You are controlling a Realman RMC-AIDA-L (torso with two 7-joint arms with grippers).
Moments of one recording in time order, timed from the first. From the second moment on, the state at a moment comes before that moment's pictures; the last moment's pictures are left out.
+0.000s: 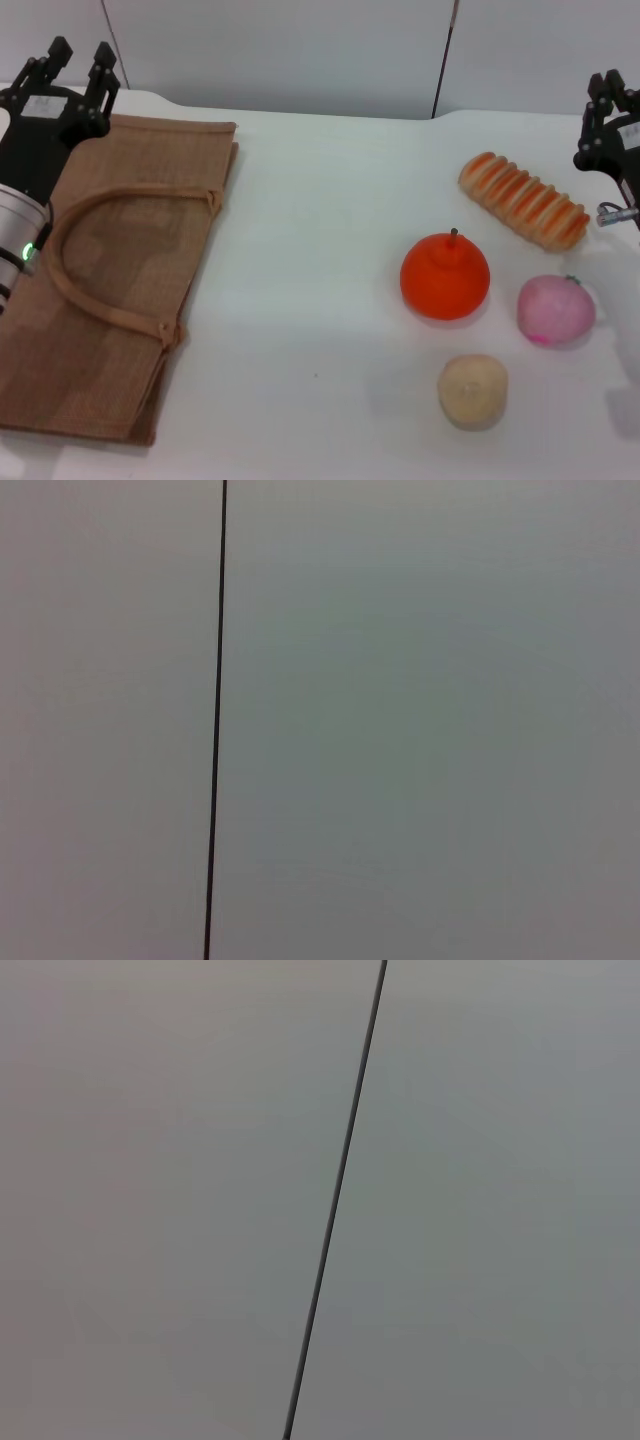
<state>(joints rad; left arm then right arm) -0.53 -2.04 2.32 0.07 -0.89 1.35 -0.31 0.43 2.02 -2.39 -0.54 -2.16 1.08 2.82</state>
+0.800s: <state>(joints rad) -0.54 -2.03 2.33 0.06 -0.89 1.29 -0.46 0.44 2.02 -2.39 -0.53 -2.16 1.06 2.82</state>
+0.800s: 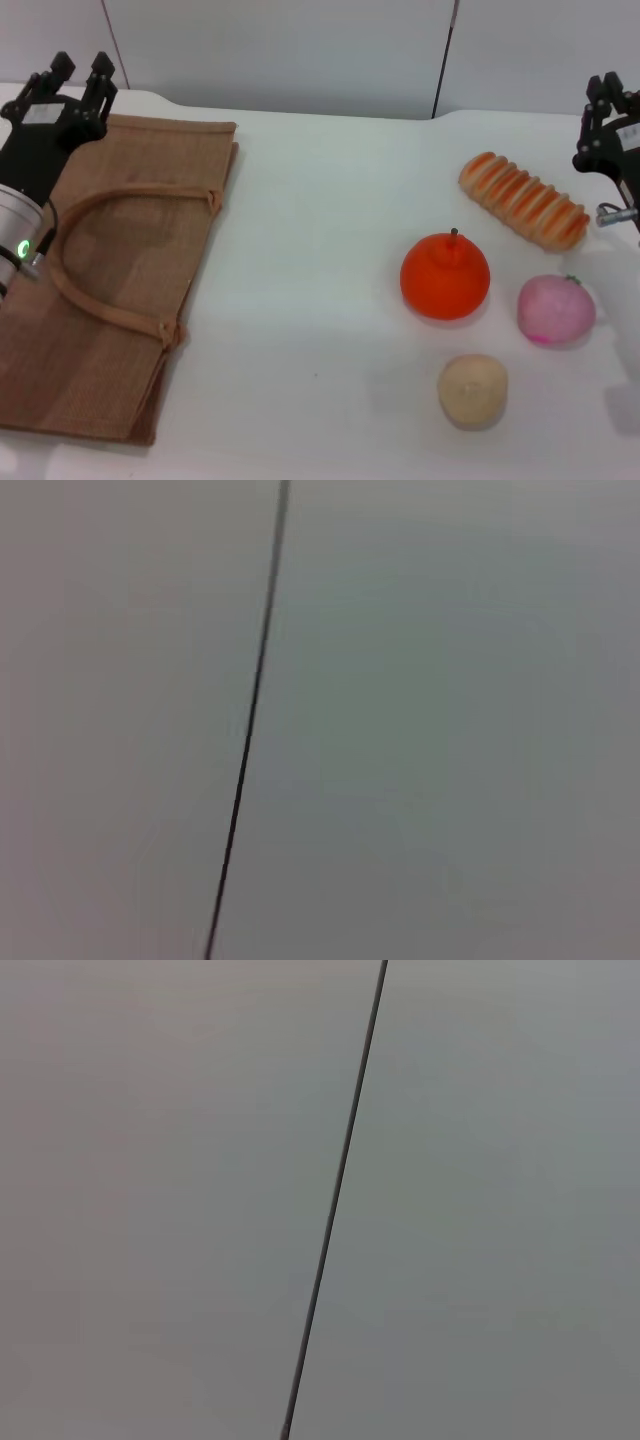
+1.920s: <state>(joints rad) -0.74 -2.03 2.86 -0.83 -0.49 1.51 -1.81 0.44 2.01 -2.38 -0.53 -2.16 1.03 2.82</state>
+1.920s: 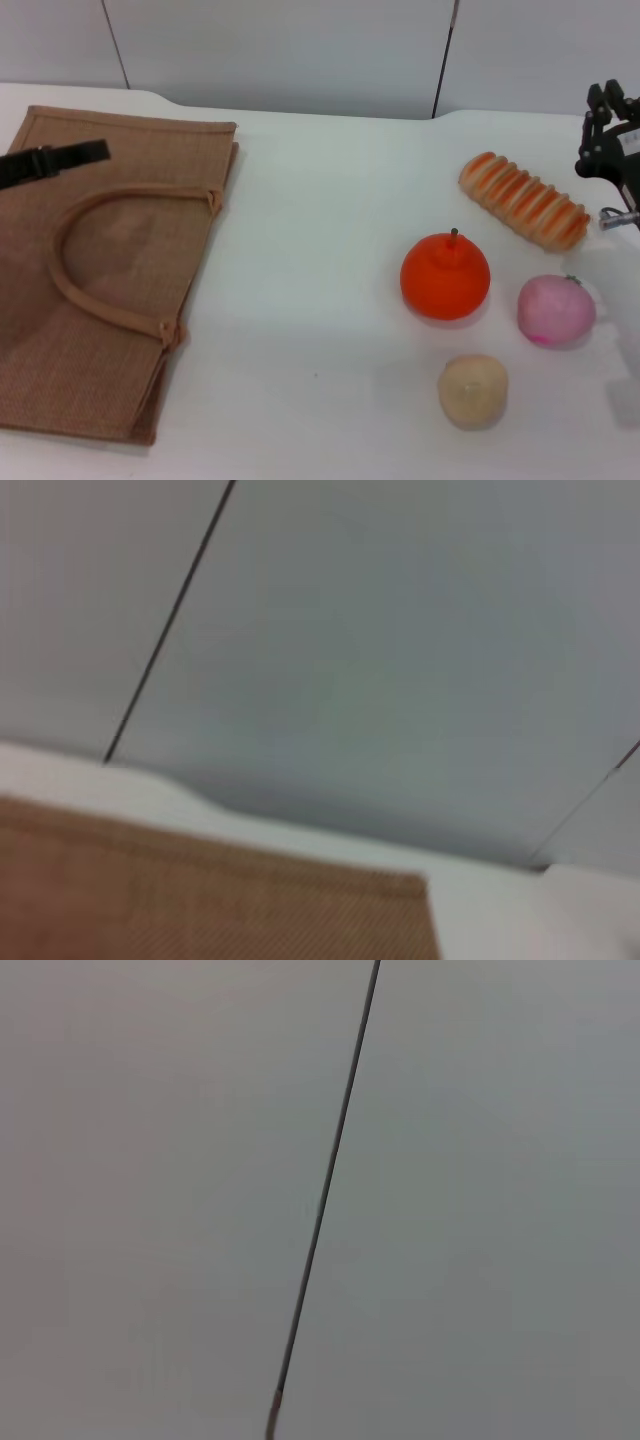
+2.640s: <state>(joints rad) -0.89 -1.99 2.86 -0.93 0.05 1.49 -2.04 0.44 2.01 -2.38 -0.50 -2.16 1.03 2.82</state>
